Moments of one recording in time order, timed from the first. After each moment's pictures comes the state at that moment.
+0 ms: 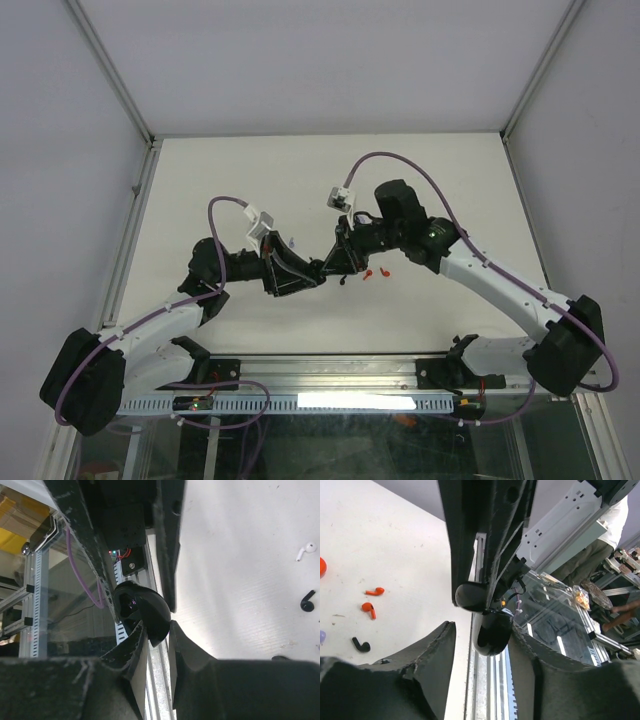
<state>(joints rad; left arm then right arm) -0.56 1.03 0.37 0.84 0.93 -0.66 0.72 1.25 1.02 -0.34 -0.84 0.13</state>
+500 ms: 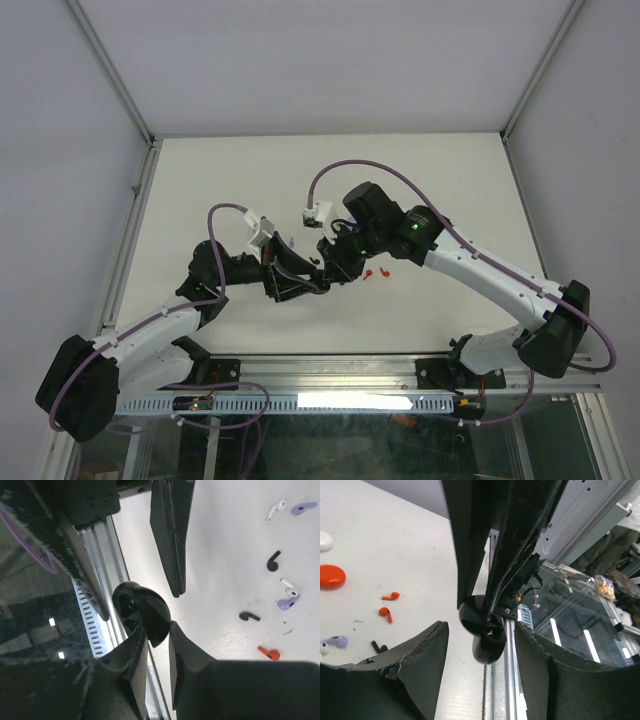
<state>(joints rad) -0.58 1.00 0.37 0.75 0.90 -0.53 0.89 1.35 1.31 -0.79 -0.49 -0.11</state>
